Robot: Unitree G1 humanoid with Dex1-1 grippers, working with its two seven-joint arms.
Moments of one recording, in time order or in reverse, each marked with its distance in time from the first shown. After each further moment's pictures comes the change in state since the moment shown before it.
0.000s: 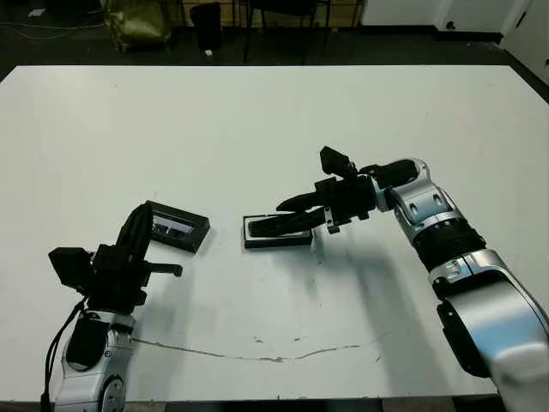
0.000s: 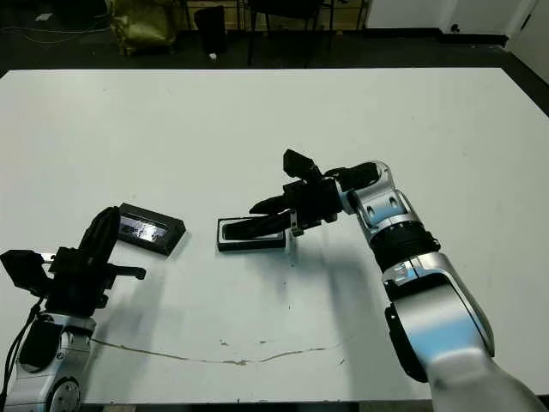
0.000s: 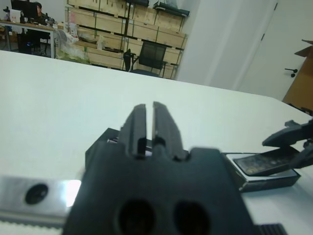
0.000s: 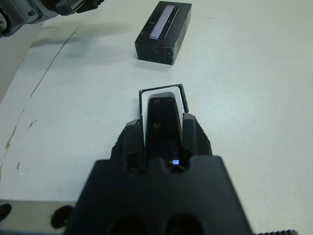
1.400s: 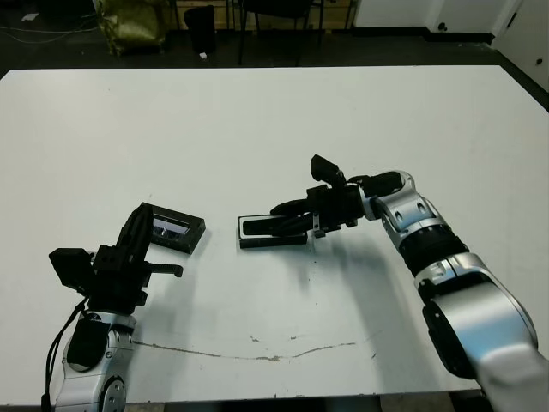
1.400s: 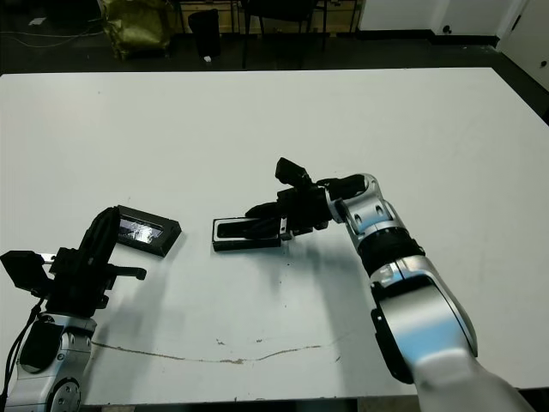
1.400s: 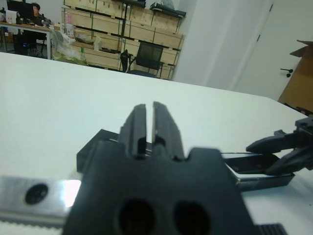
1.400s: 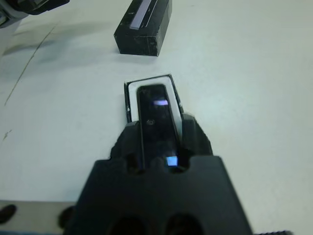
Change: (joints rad) left arm 0.004 0.000 -0.006 -0.004 -0.001 0.000 0.006; right arm 0.021 0.082 -0.038 0.052 -0.057 0.004 -0.126
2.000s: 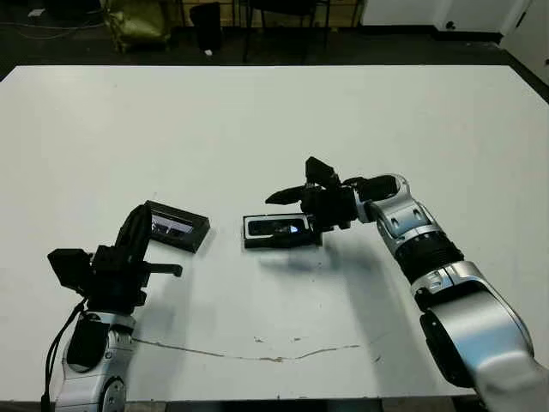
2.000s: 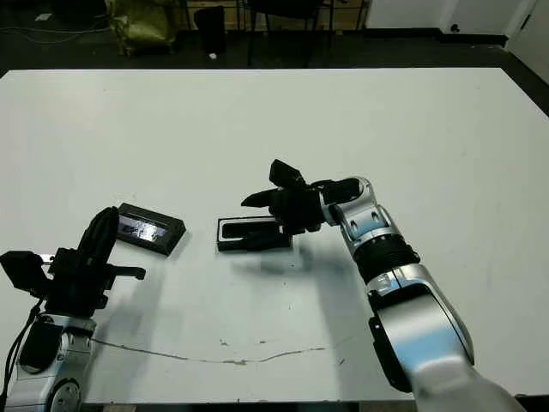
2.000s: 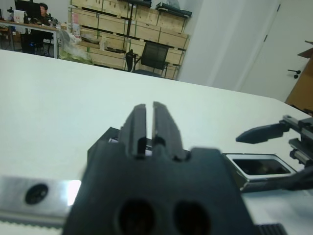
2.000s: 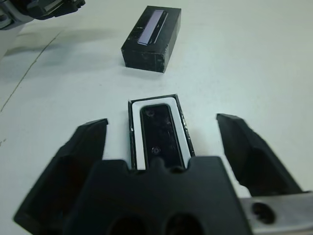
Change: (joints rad) left arm 0.003 0.000 0.000 -0.001 0.002 -0.001 0.012; right arm 0.023 0.000 0.005 -0.035 0.013 -0.088 0.003
